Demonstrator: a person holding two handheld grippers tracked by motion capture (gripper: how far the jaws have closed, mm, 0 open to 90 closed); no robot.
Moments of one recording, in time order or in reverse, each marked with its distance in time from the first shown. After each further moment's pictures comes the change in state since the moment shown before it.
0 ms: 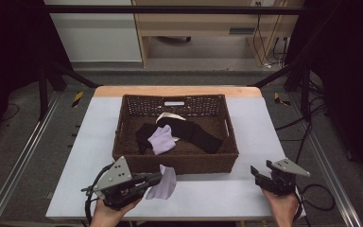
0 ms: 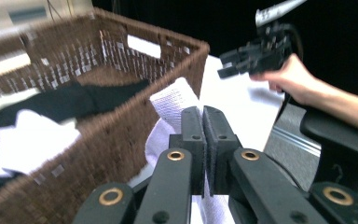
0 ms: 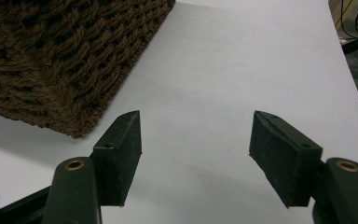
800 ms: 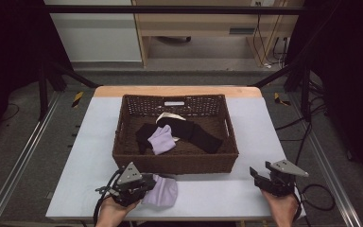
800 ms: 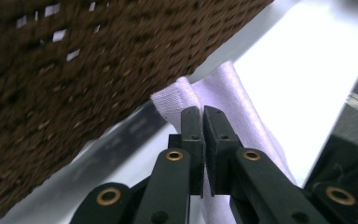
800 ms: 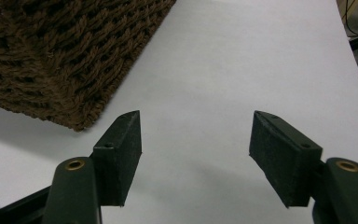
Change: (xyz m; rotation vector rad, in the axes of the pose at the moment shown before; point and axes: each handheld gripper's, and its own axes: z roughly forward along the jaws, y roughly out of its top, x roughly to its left) left arm 0.041 -0.068 0.041 0.277 0.144 -0.089; right arm 0.002 -0.003 0.002 0.015 0.007 -0.009
